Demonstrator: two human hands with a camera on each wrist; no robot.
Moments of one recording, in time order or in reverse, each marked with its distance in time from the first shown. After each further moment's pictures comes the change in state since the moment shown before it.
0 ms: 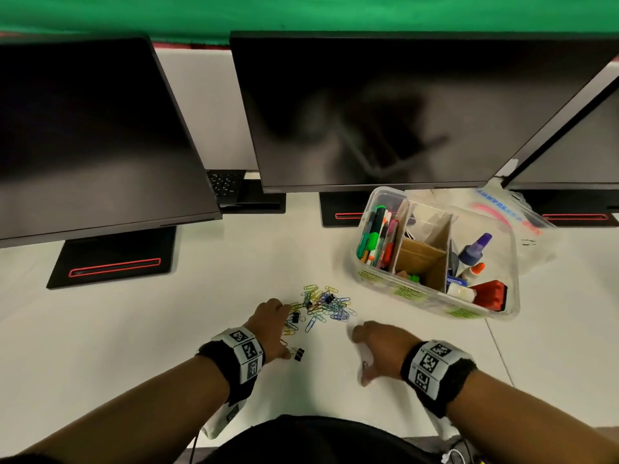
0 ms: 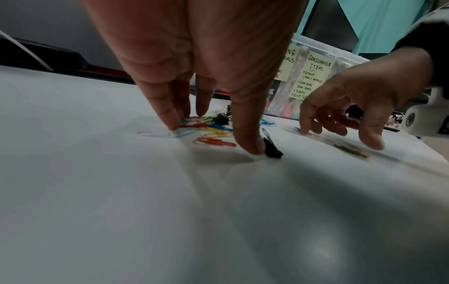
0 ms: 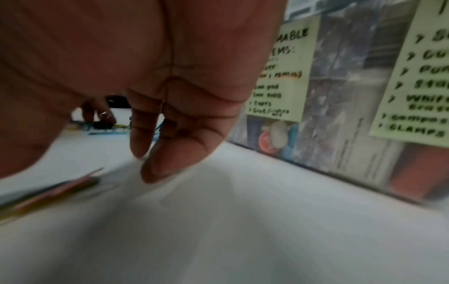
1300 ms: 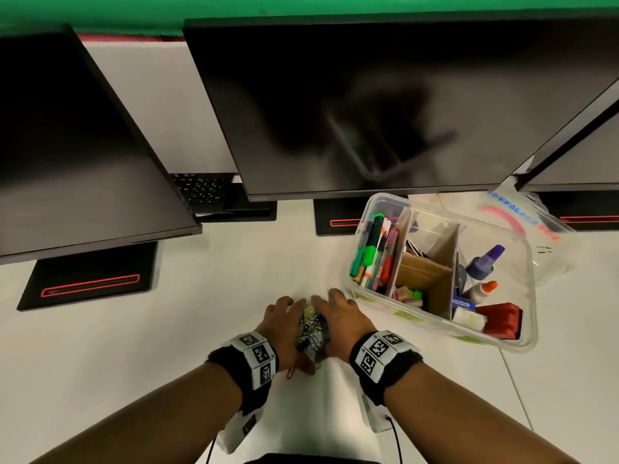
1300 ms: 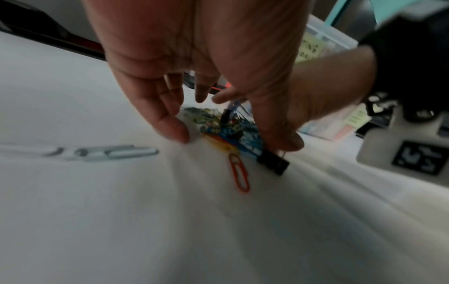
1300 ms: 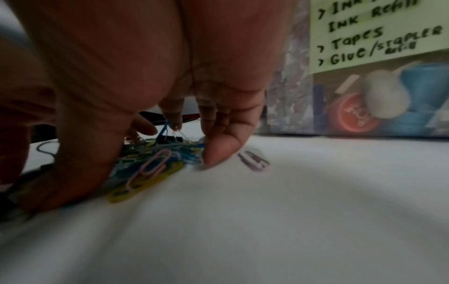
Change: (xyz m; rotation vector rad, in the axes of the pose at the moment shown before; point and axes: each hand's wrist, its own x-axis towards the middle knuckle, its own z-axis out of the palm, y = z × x) left_hand 0.046 0.031 -0.007 -0.110 0.009 -0.011; right_hand 0.076 -0.024 -0.027 0.142 0.205 0.053
